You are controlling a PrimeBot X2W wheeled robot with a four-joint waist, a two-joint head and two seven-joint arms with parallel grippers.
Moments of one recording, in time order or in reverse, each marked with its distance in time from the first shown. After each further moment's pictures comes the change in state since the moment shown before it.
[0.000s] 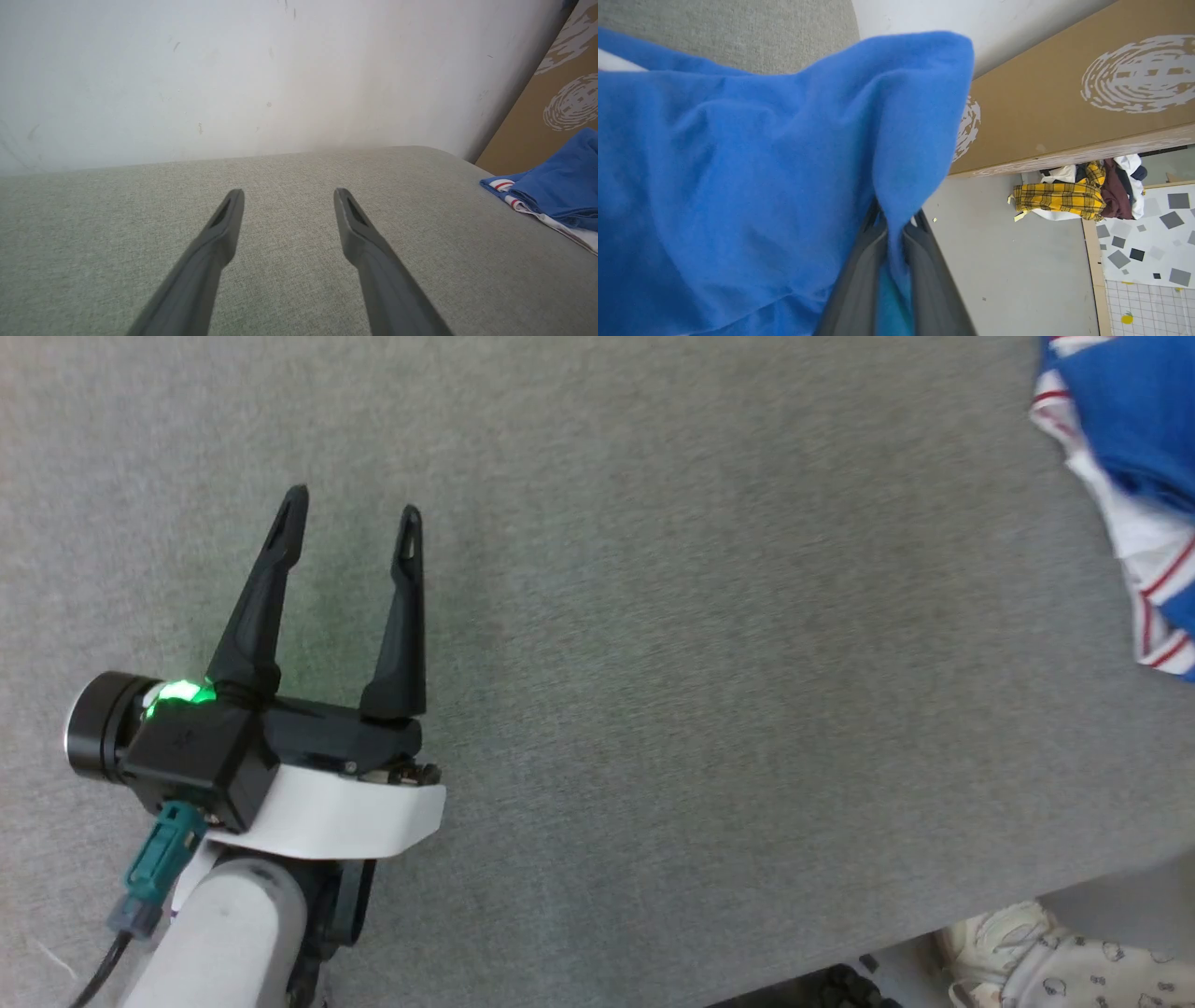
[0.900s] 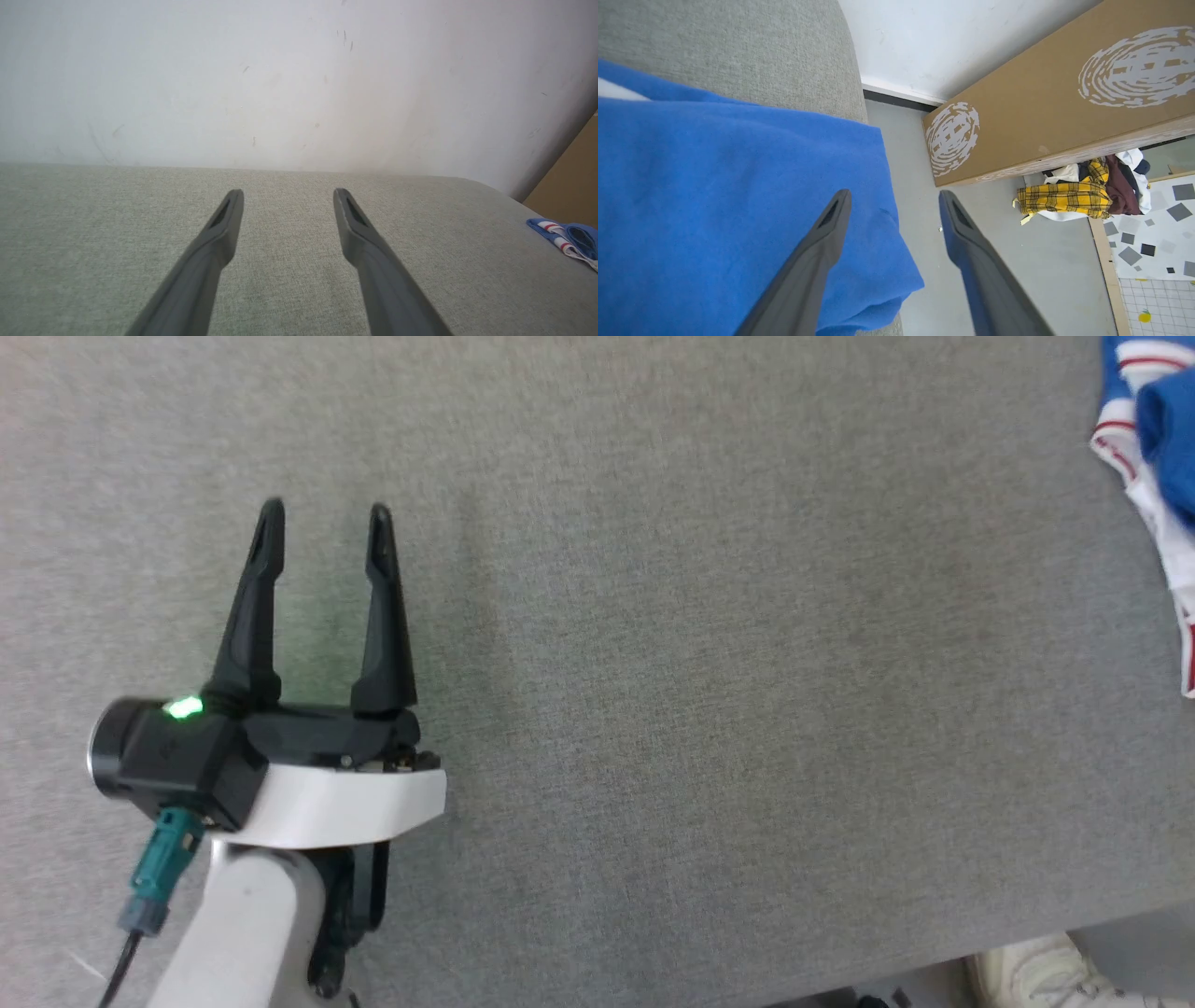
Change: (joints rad) left arm -0.001 -0.067 0.020 0.099 -0.058 0.033 -0.133; right arm -0.013 0.066 -0.168 0.182 -0.170 0.000 -0.107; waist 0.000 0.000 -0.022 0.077
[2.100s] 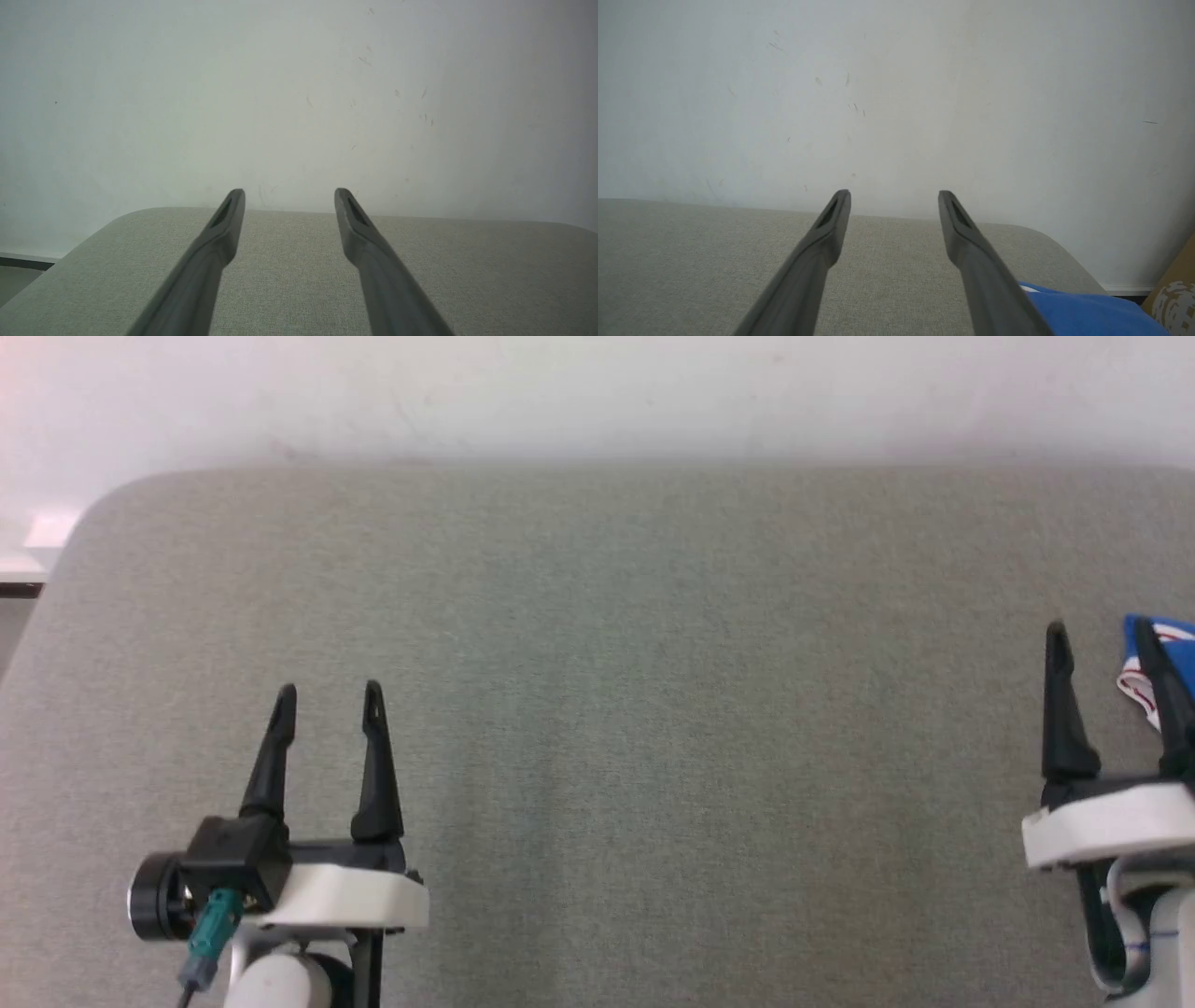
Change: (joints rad) left arm 0.211 -0.058 0.077 0.214 0.021 -0.037 -0.062; right arm 0.794 0.592 -0.254 -0.886 -0.064 0.000 -0.278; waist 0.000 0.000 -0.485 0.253
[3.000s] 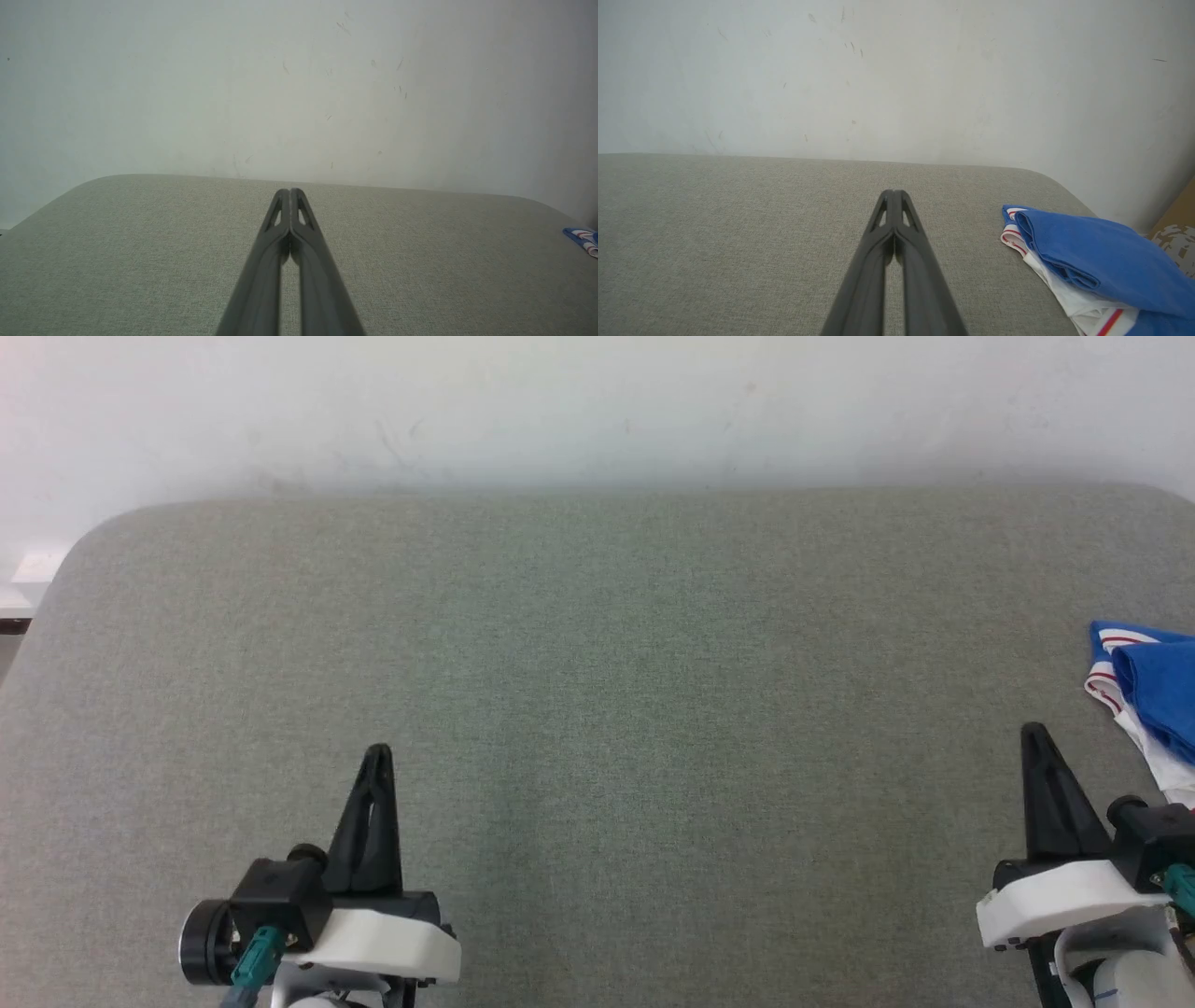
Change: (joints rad) left arm 0.079 -0.109 0.048 0.068 0.060 -0.111 0.002; right arm 0.086 0.025 0.027 0.159 -0.024 0.000 -0.079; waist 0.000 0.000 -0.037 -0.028
